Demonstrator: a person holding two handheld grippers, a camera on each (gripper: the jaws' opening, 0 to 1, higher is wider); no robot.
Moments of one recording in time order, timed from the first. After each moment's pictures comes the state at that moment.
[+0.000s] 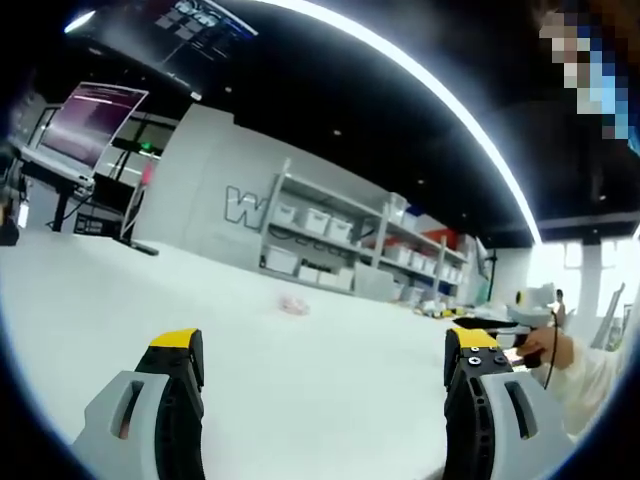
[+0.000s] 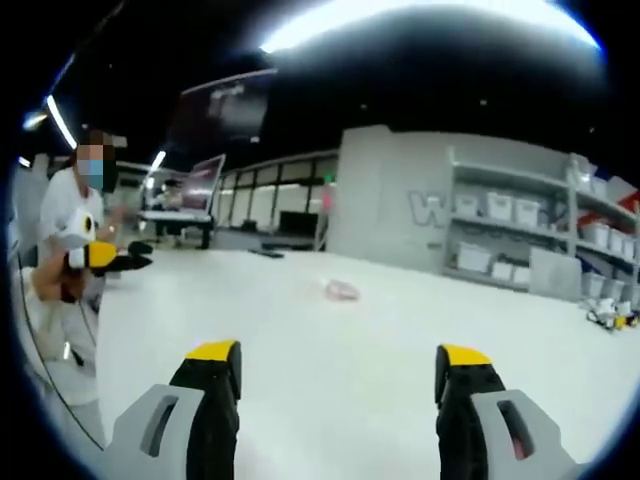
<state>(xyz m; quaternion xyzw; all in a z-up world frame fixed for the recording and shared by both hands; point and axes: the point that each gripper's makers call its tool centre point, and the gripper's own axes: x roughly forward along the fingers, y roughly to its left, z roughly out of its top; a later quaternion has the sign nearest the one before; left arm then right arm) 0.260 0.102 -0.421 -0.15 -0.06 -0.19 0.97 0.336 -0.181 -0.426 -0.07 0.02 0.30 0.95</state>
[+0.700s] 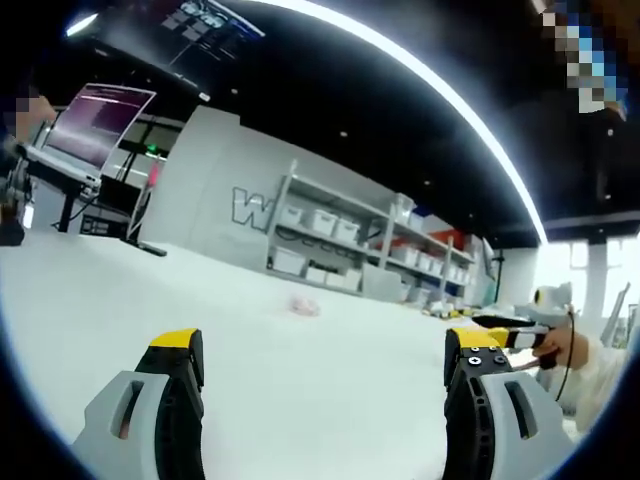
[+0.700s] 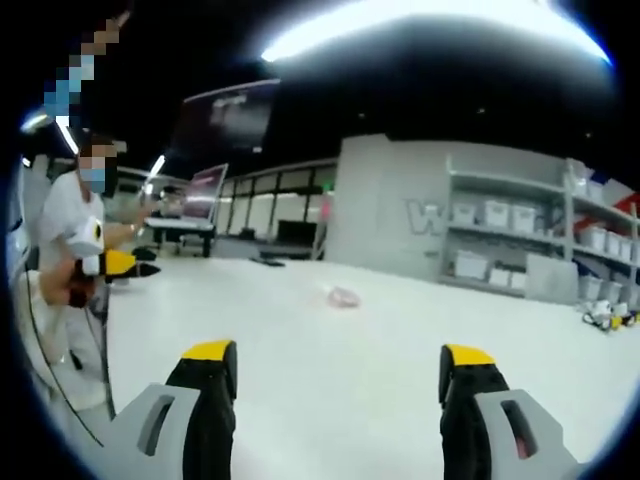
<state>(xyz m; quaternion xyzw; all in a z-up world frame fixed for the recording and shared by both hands) 0.265 0.113 -0.425 -0.15 -0.06 -0.17 0.97 0.317 -0.187 -0.417 -0.07 -0.01 0.29 0.96</state>
